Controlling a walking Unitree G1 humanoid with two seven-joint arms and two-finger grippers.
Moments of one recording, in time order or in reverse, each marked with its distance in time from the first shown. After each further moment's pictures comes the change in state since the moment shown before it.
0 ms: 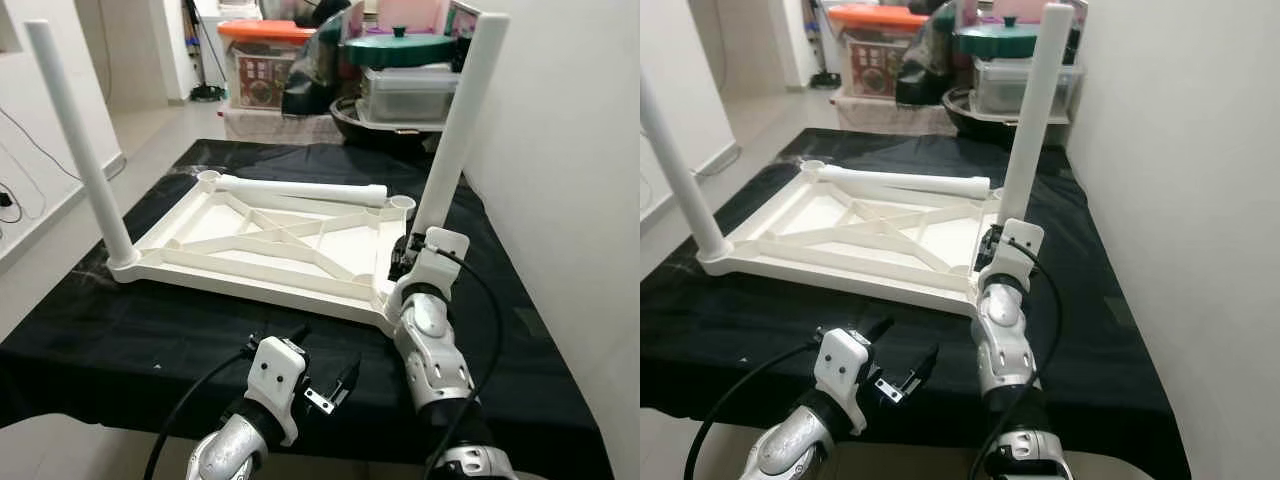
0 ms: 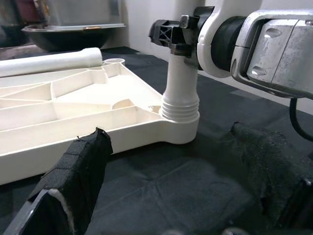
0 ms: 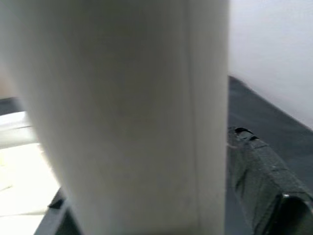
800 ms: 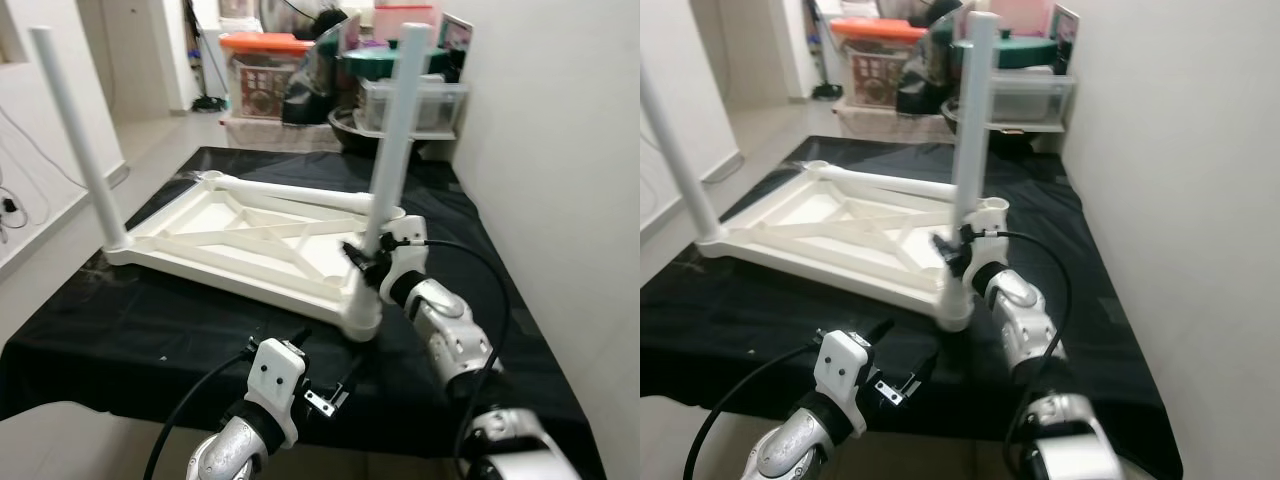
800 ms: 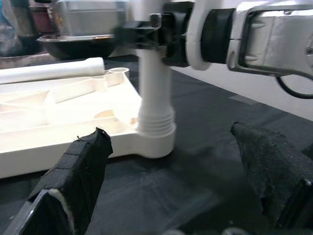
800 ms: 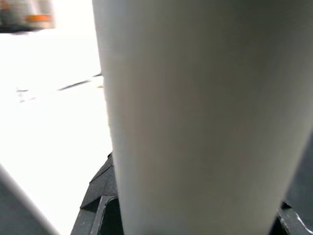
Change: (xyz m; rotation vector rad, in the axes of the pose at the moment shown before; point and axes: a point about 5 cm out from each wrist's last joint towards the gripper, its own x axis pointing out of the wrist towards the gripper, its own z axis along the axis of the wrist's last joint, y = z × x) left arm -0.002 0.000 -0.001 -0.005 0.005 0.003; right arm 0.015 0.006 0.001 -0.103 0.080 0.347
